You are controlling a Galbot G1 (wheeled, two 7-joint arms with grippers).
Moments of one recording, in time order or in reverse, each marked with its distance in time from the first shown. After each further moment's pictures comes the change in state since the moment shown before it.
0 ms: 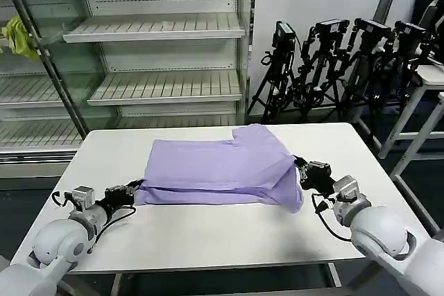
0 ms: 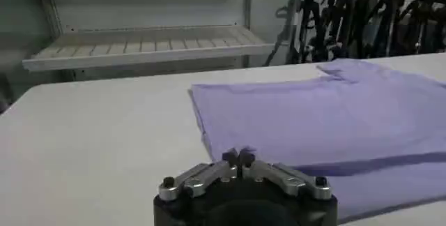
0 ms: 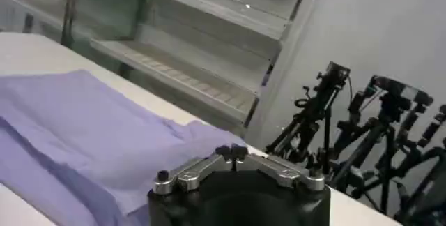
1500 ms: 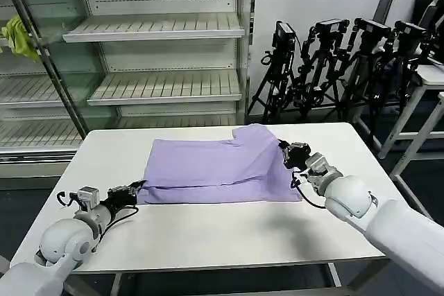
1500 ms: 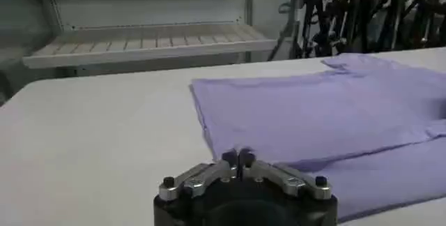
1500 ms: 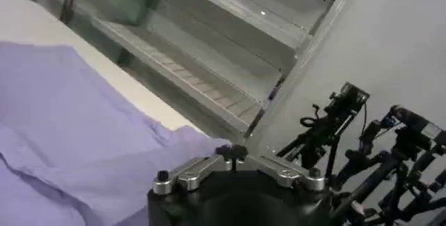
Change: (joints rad) left arm -0.032 -0.025 0.029 0.045 0.039 -0.008 0.003; right arm 0.374 0.123 -0.327 -0.275 -0.100 0.028 -0.025
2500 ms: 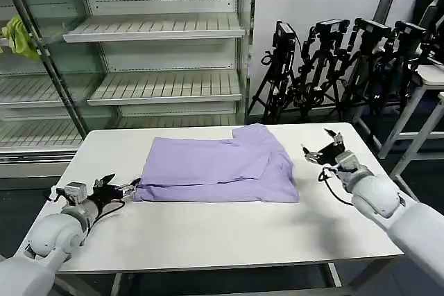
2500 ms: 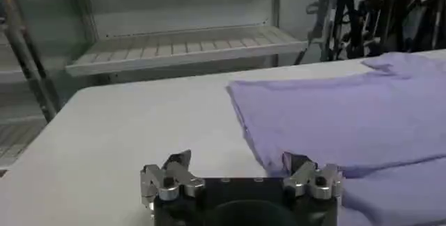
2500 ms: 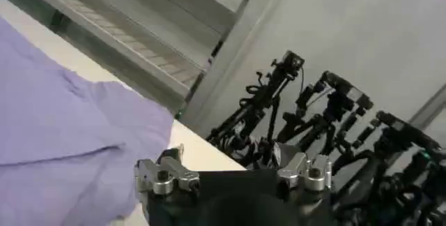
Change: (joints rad) left arm -0.024 0.013 -0.039 0.069 0.012 -0.016 0.005; right arm -0.301 -0.127 0.349 0.025 -0.033 0.017 -0.020
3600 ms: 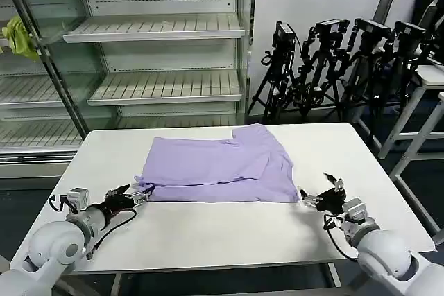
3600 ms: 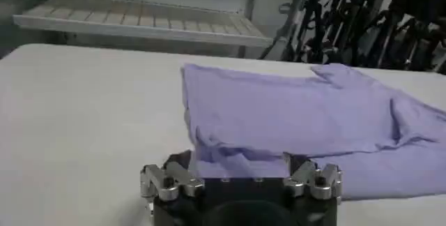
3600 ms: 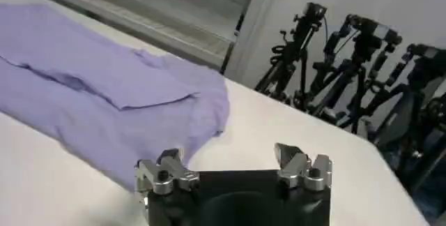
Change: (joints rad) left arm 0.111 -0.015 -0.057 -0.166 -0.202 0.103 -0.048; right arm -0.413 0.105 0.195 0.200 0.062 -0.023 0.074
